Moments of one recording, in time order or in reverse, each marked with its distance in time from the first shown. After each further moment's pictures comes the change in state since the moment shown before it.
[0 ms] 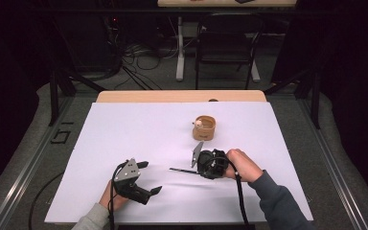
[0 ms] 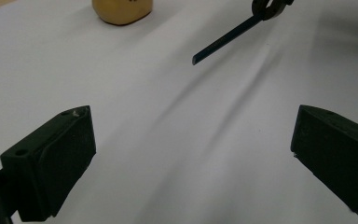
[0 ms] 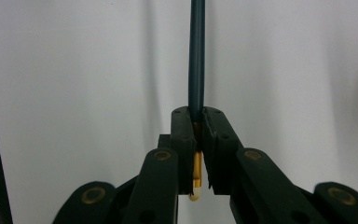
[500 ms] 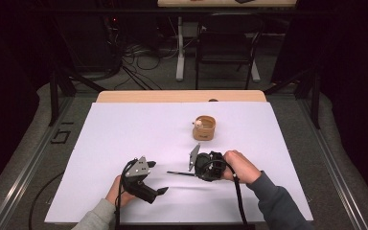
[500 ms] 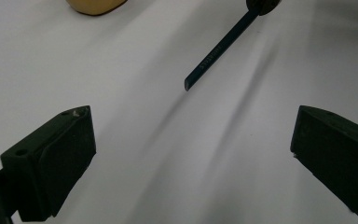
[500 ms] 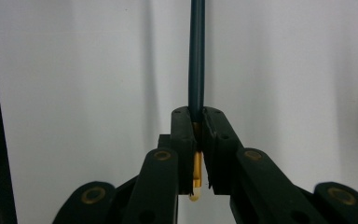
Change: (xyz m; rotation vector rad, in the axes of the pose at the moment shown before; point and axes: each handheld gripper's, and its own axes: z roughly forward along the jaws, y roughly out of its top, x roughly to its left) left arm -0.003 0.015 0.017 0.088 -0.045 0.026; right arm 0.008 0.006 0.000 0.006 -0.002 -0.029
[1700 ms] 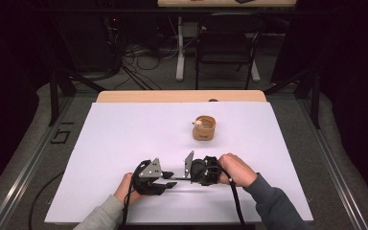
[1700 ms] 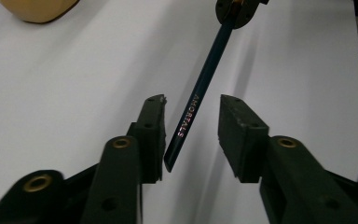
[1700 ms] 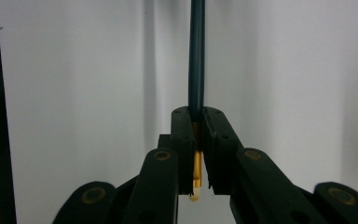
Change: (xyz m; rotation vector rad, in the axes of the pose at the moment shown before) left arm -0.010 0.018 0.018 0.072 -0.082 0.117; right arm 0.014 0.010 0.006 0.022 -0.018 -0.095
